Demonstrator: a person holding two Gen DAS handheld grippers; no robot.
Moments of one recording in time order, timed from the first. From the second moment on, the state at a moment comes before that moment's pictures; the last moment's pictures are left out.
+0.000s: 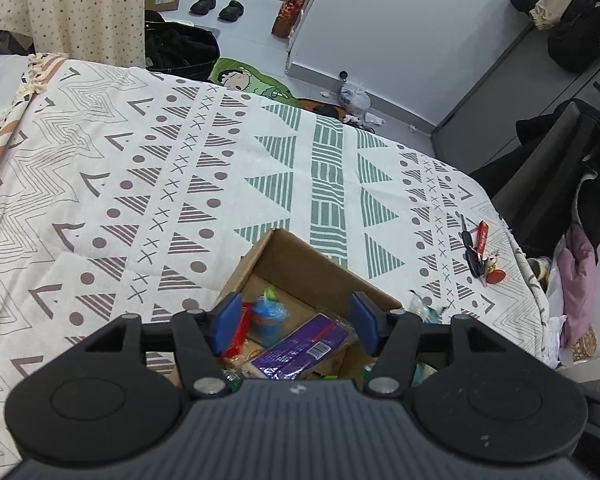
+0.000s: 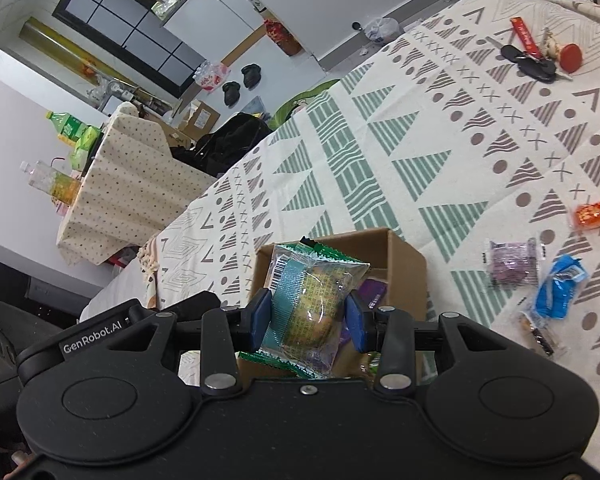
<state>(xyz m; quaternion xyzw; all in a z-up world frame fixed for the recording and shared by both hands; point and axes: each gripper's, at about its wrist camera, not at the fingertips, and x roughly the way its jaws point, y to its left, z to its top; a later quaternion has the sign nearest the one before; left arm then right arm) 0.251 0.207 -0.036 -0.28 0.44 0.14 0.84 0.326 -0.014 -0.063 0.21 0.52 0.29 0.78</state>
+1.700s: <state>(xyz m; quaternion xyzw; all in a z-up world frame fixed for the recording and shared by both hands) 0.252 0.037 -0.045 -0.23 0.47 0.11 0.84 0.313 -0.223 -0.080 0.25 0.50 0.20 0.81</state>
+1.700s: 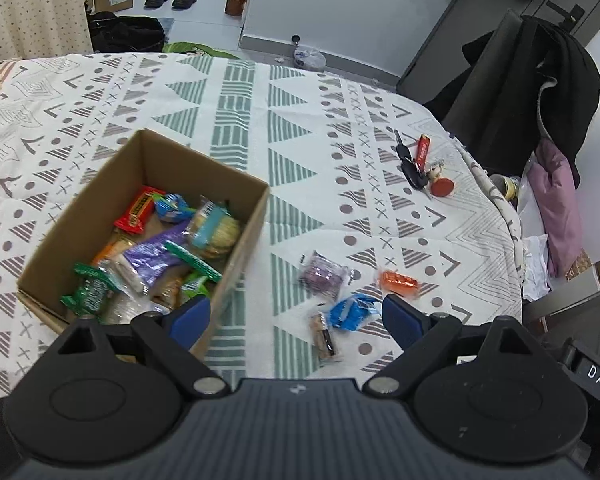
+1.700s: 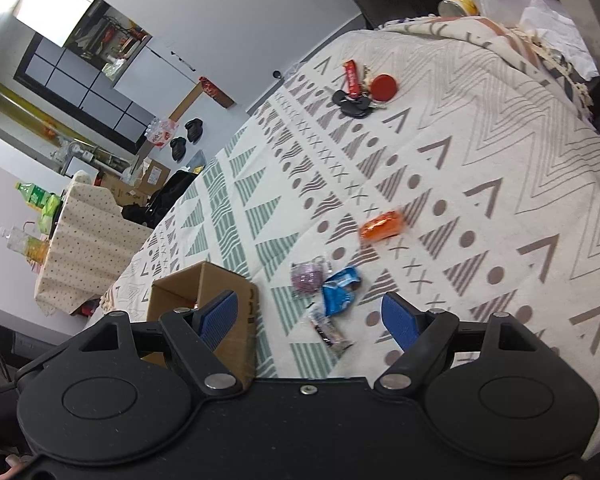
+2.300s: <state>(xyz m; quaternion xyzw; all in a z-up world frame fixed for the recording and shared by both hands) 0.283 0.009 -0.104 -0.26 0.50 0.10 0.82 0.349 -0.232 -0.124 0.27 0.54 0.20 0.77</state>
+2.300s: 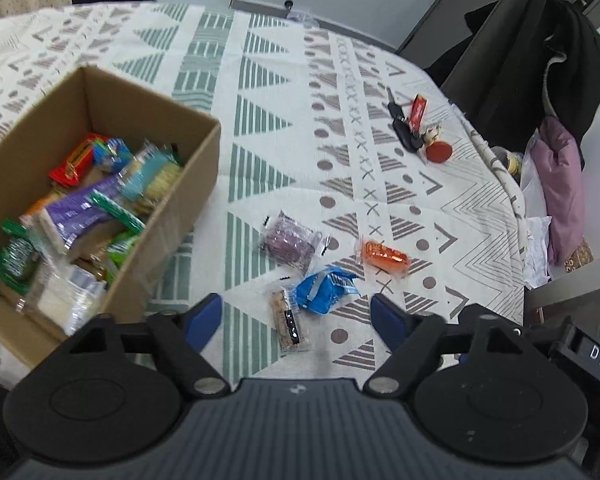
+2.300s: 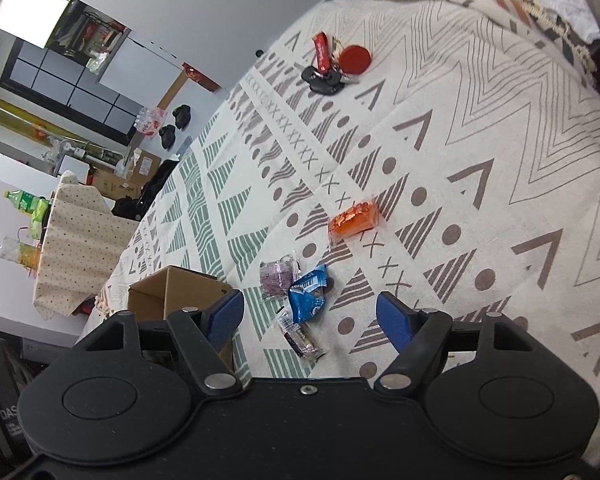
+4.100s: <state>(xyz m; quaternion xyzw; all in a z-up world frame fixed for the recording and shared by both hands) 0.314 0.036 -0.156 -0.30 0.54 0.07 0.78 0.368 -0.156 -0.169 0.22 0.58 0.17 0.76</state>
